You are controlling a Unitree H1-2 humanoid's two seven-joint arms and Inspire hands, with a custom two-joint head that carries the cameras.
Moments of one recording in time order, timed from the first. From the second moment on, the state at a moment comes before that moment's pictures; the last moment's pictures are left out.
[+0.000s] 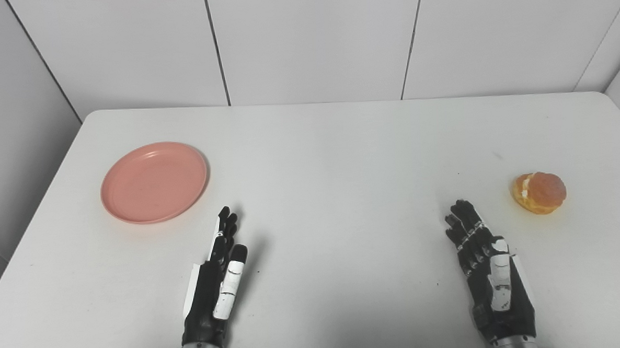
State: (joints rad) left arm 0.18 0.00 -0.11 -0.25 0.12 -0.01 0.02; right arm 0.11 -0.02 0.00 -0.16 0.22 -0.09 0.10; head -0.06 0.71
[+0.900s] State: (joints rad) left arm 0.18 0.00 -0.11 -0.26 0.11 0.01 0.02; right arm 0.11 -0.02 0.01 -0.16 0.22 -0.09 0.10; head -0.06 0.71
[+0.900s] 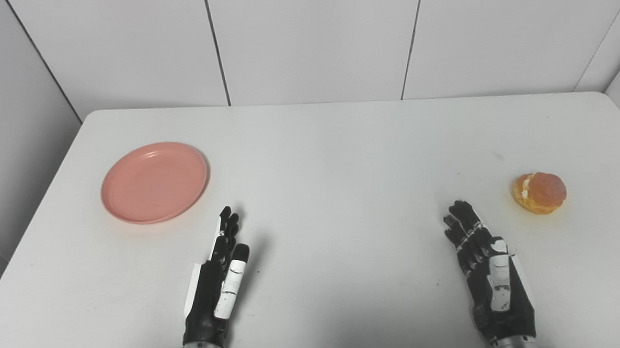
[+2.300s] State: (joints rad) left arm 0.18 -0.02 -0.17 -0.18 0.22 -0.06 0.10; right arm 0.10 -0.07 -0.03 -0.07 0.29 -0.17 0.21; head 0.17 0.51
